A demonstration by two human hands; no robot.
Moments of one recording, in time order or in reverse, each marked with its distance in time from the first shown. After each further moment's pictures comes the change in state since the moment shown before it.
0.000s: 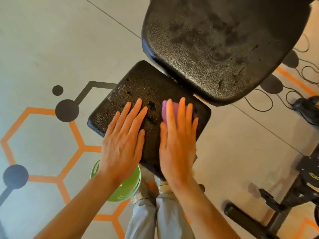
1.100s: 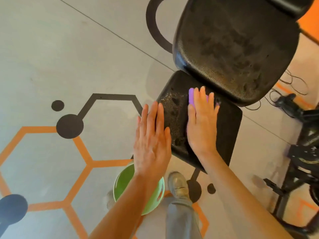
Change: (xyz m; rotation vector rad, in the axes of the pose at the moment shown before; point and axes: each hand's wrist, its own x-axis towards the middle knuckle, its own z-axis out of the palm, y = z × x) left_hand -0.002 -0.064 -0.004 -0.194 0.133 -0.067; right_hand 0.043 -0.073 0.015 0.050 0.035 0.168
